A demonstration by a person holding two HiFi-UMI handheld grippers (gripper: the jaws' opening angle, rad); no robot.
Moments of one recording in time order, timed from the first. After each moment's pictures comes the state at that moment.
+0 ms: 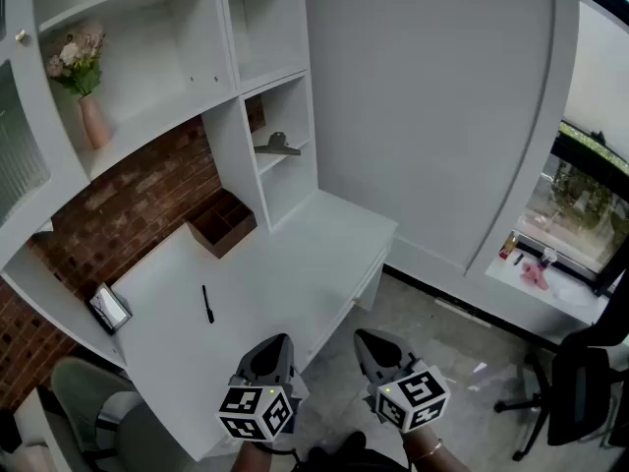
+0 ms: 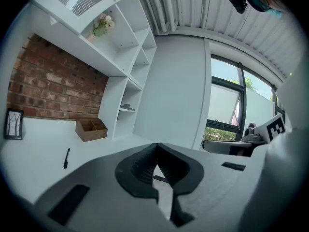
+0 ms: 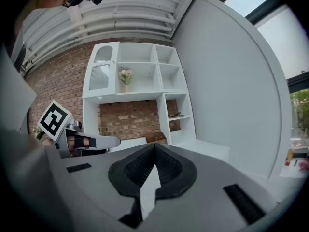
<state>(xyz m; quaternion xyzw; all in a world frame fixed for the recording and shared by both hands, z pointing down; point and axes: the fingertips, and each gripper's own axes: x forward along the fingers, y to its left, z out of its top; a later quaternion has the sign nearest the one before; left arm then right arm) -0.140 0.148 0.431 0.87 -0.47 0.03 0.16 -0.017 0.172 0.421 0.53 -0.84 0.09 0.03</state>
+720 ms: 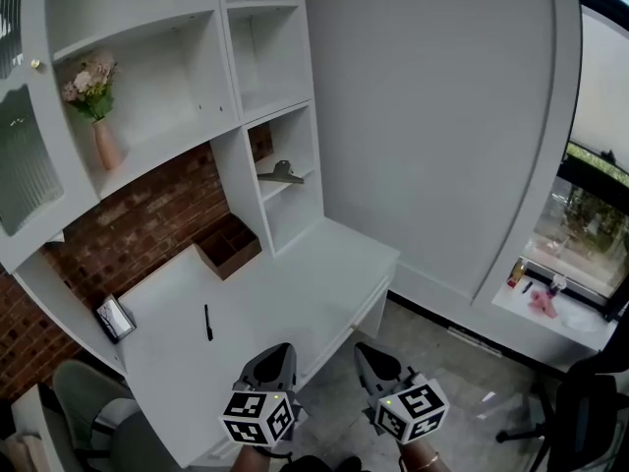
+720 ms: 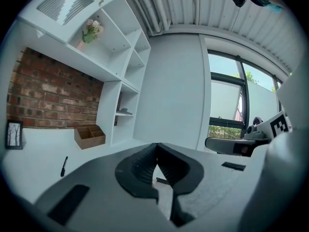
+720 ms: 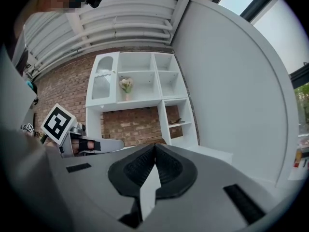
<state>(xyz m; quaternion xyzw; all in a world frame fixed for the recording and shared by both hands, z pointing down) -0.099 0.138 0.416 0.86 -0.48 0.04 0.13 0.020 0.166 0.406 0.51 -0.86 0.08 -0.01</state>
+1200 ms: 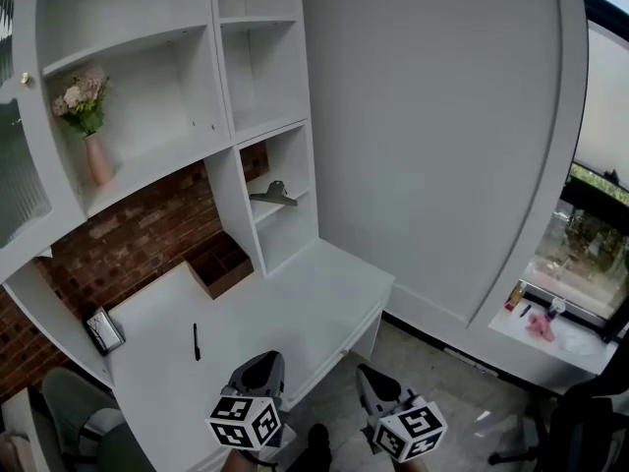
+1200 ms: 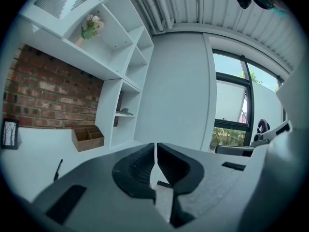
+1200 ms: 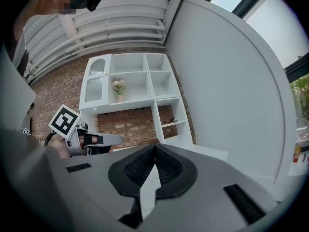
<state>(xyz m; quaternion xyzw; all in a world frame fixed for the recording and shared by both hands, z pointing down) -0.082 0.094 0.413 0.86 -0.49 0.03 0.13 0.062 0.142 0.416 0.52 -0.85 0.10 -0.02</state>
